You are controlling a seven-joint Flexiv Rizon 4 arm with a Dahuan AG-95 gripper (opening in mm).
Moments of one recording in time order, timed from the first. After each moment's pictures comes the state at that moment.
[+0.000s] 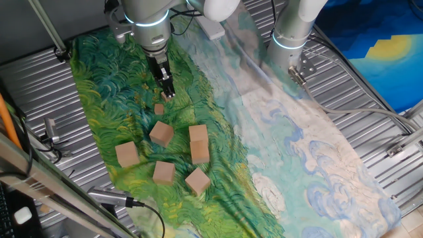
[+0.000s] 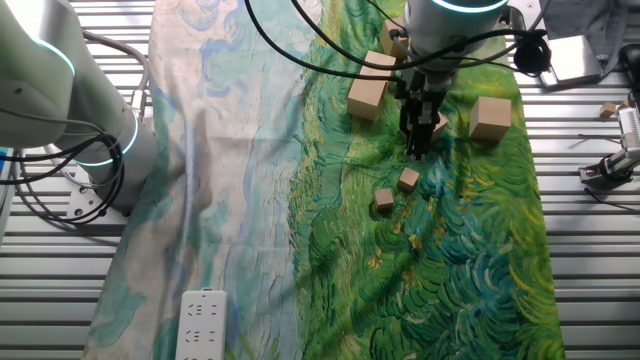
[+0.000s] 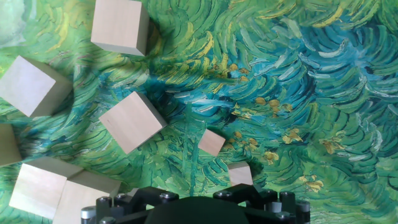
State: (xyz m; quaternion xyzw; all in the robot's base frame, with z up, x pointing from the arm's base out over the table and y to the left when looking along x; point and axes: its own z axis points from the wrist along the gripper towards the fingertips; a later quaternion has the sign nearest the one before) arm 0.500 0.000 0.170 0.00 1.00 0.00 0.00
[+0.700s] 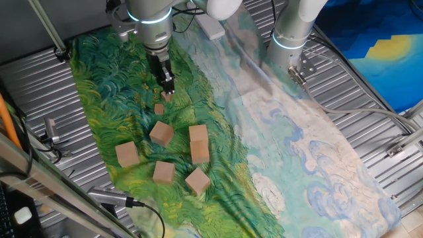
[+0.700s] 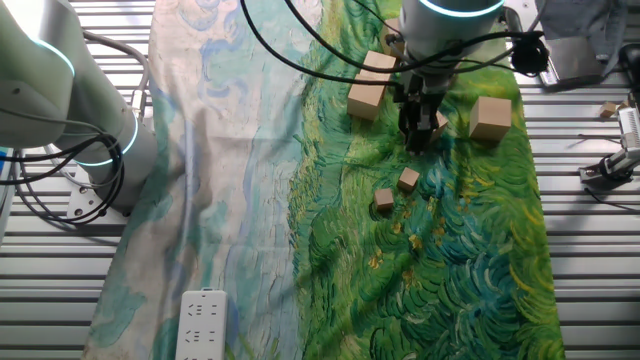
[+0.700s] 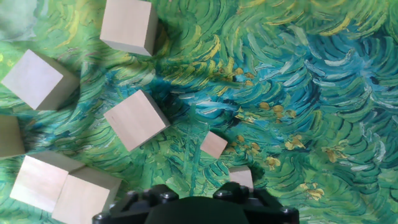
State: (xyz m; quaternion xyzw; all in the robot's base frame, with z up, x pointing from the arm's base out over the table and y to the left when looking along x) arm 0.498 0.000 0.170 -0.02 1.00 0.01 0.01
